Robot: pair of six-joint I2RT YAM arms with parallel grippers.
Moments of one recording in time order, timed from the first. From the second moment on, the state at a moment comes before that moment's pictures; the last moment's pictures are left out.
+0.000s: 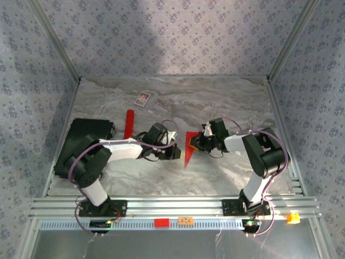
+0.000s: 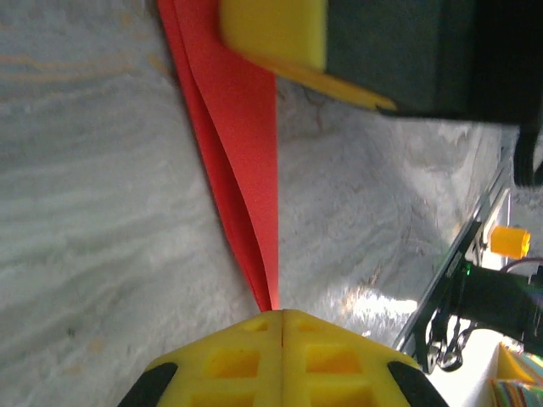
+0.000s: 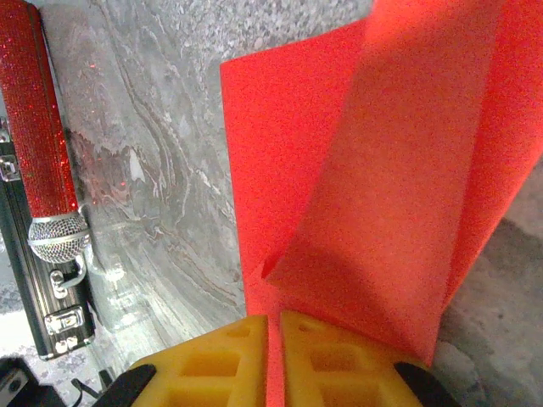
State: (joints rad) left arm -0.79 1.71 0.82 0.04 0.57 -0.75; right arm 0.36 1.73 0.65 0.19 -0.62 0.81
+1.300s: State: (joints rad) left arm -0.82 1.95 1.01 -0.01 0.60 -0.69; right arm 0.32 1.56 0.63 0.06 -0.56 0.82
